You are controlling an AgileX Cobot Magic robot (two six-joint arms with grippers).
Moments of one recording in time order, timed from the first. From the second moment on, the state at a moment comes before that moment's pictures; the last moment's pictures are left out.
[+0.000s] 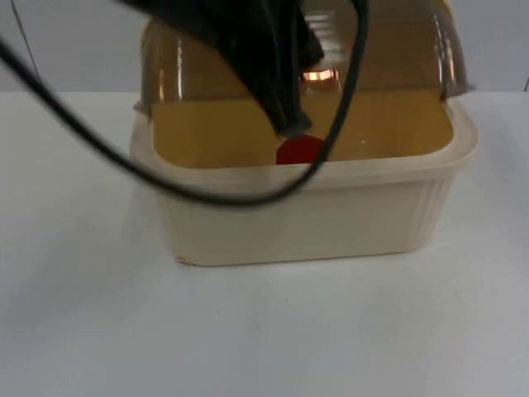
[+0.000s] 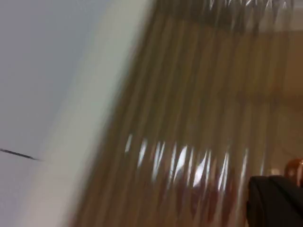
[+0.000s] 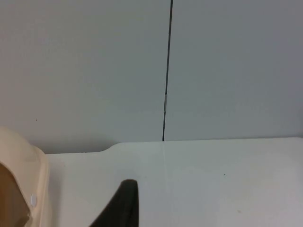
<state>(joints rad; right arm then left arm) -0.10 0.80 -0.91 -0.02 0.49 -0.04 -0.63 1.72 -1.11 -0.53 0.11 1.31</state>
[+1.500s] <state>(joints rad) -0.05 0.80 -0.91 -0.01 0.49 -0.02 -0.04 1.10 -0.91 -1.51 0.08 1.33</state>
